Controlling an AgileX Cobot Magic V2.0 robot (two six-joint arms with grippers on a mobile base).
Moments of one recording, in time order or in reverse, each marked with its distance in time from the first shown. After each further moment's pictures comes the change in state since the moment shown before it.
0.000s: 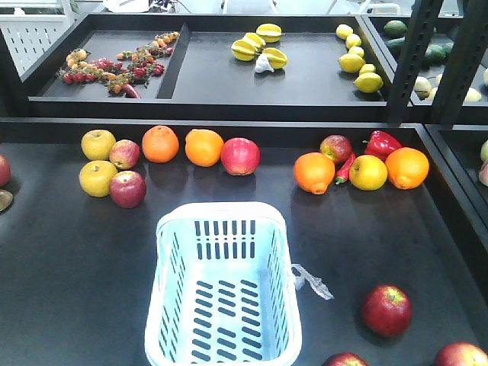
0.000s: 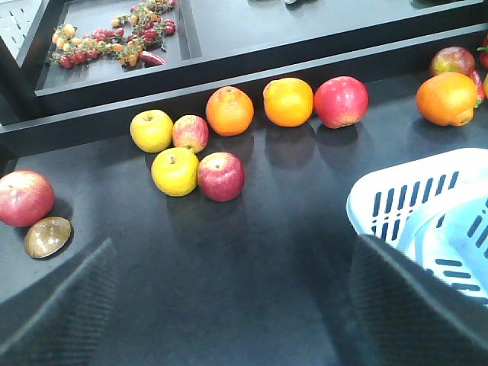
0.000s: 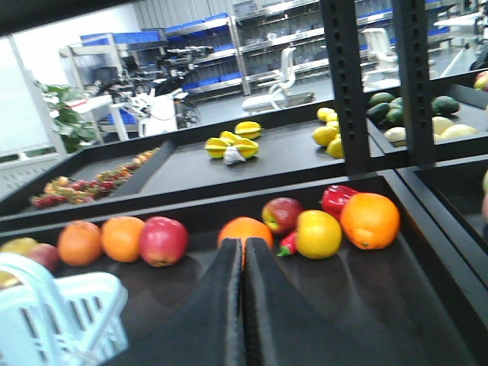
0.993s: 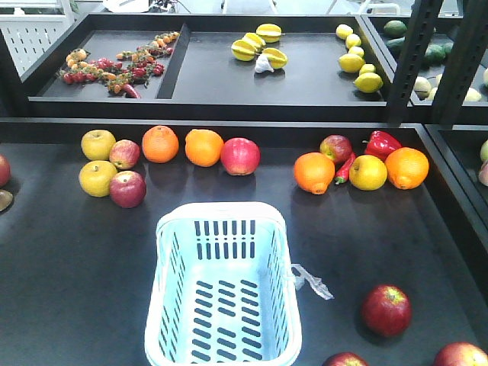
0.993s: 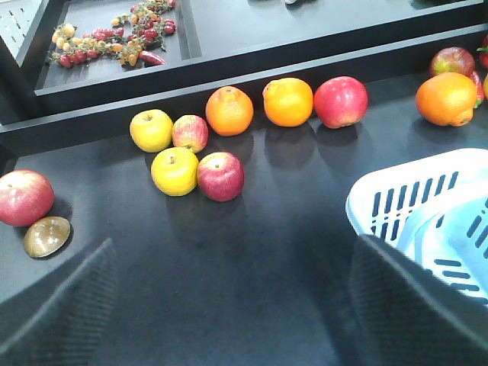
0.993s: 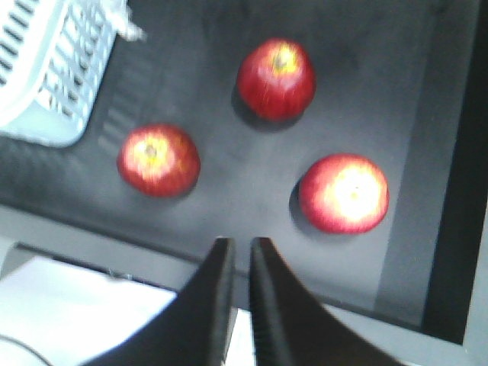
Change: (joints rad) left arm 0.000 0.000 0.000 0.000 0.001 -0.002; right arm 0.000 0.660 -0.575 -0.015 0.968 -0.314
